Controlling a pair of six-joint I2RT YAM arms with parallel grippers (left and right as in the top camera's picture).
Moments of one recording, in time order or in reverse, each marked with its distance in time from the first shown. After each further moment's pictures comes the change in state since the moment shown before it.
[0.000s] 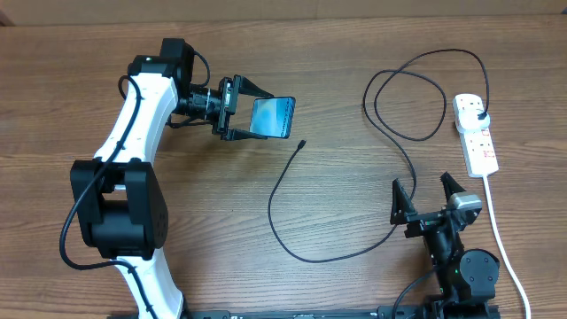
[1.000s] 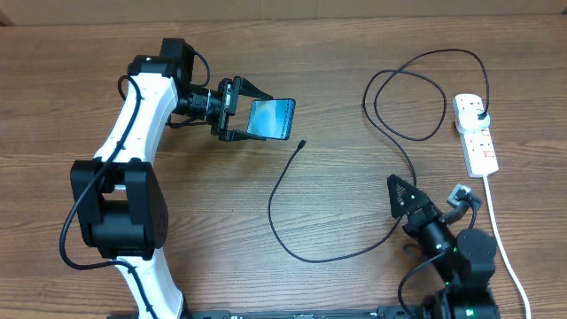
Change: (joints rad) left arm 0.000 0.000 0.000 0.000 -0.043 0.001; right arm 0.000 0.270 0.126 -0.106 -0.201 0.814
